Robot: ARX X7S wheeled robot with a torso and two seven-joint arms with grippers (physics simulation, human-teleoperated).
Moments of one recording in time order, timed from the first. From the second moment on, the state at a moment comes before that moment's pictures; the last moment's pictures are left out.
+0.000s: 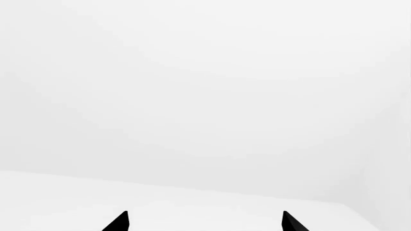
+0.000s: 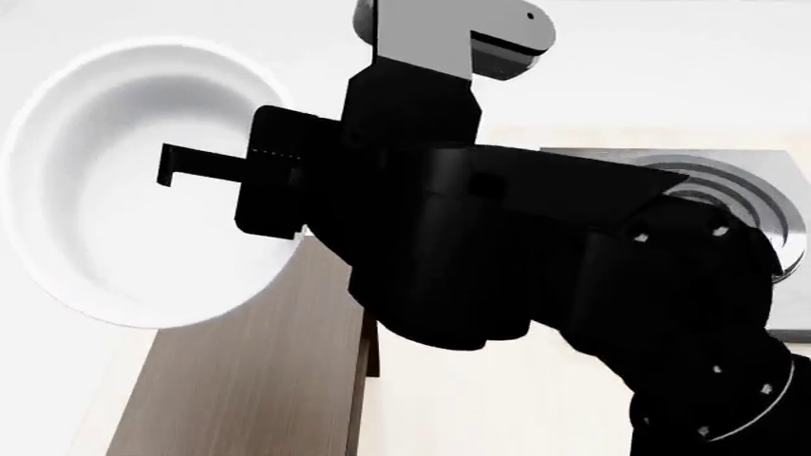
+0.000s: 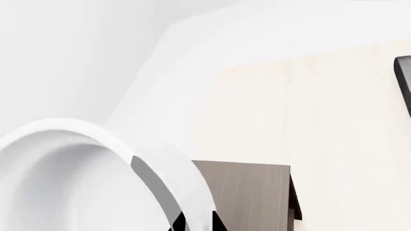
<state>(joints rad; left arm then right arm) 0.57 -0.22 -0.48 0.61 -0.52 0.22 -0.95 1.34 0.31 -0.63 -0.01 2.13 0.76 1.28</state>
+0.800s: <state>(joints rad) 0.57 -0.22 -0.47 0.61 -0.51 0.22 -0.95 1.26 0.37 -0.67 -0.05 2.11 0.75 1.30</state>
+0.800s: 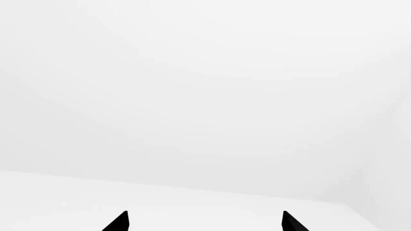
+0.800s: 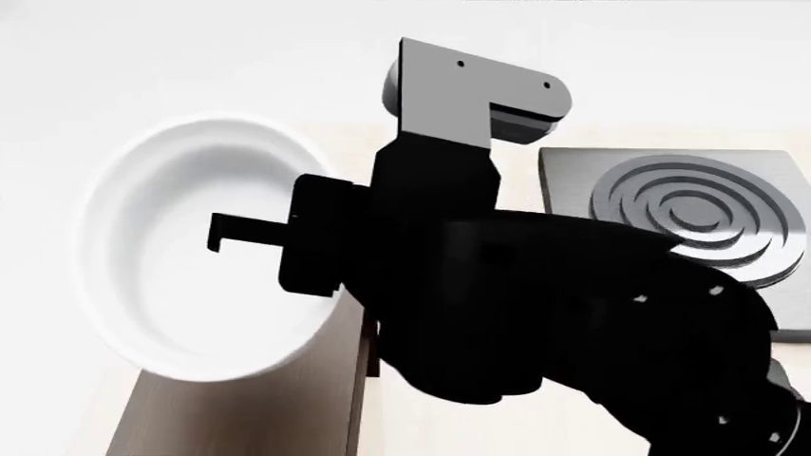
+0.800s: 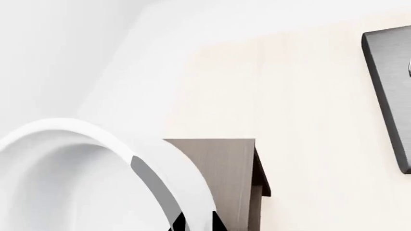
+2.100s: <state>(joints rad) 0.56 -0.22 -0.46 0.61 -0.51 0.22 -0.96 1.21 0.39 -0.72 -0.02 2.08 0.76 1.22</state>
